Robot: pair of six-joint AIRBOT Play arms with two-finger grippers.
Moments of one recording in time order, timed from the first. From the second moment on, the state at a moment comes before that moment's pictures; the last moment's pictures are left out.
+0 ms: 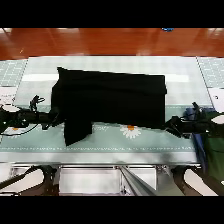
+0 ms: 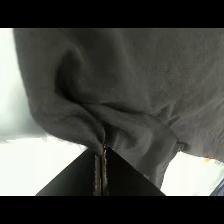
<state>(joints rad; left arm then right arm) 0.32 -1.27 0.57 0.75 -1.04 -1.29 -0.39 -1.07 0.43 -0.85 1.06 1.33</state>
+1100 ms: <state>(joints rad) 0.31 -1.48 1.27 0.78 -1.16 -1.31 -0.19 -1.44 1.15 -0.94 1.07 1.32</state>
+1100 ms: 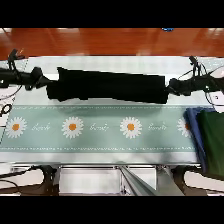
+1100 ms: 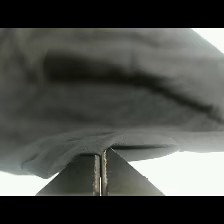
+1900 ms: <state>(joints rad) 0.19 -2.00 1.79 0.78 -1.17 -1.47 -0.19 -1.81 1.49 -0.87 0.97 1.36</state>
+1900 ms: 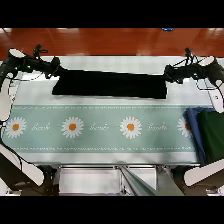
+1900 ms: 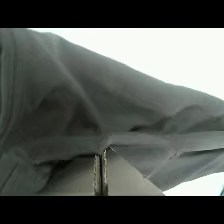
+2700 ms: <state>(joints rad) 0.22 -1.58 1.62 0.98 -1.16 -1.42 -0.46 -1.60 1.21 -0.81 1.04 1.36</state>
